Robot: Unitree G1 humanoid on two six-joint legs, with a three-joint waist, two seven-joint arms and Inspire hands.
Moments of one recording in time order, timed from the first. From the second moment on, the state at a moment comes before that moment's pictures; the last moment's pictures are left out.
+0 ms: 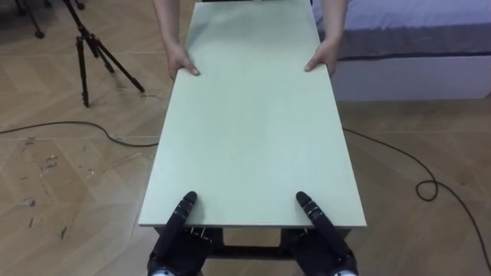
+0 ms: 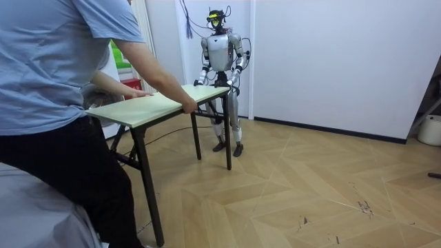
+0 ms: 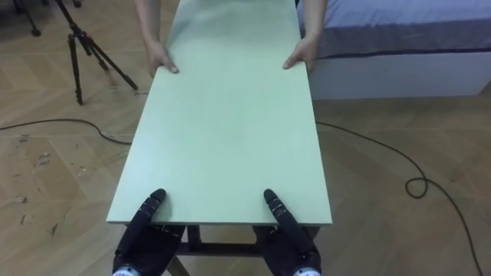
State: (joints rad) left arm 0.28 0.13 -0.20 0.34 -1.46 0.04 -0.12; right arm 0.25 -0.18 0.28 0.36 1.38 0.04 0.18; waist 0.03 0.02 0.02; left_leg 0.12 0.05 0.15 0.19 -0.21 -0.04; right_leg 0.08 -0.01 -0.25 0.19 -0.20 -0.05
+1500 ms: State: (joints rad) left arm 0.41 0.12 -0.20 0.13 -1.29 -0.01 -0.15; right arm 0.34 -0.20 0.27 0.19 1.33 0.03 0.24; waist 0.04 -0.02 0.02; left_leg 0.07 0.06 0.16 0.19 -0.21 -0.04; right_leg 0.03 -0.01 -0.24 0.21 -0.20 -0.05
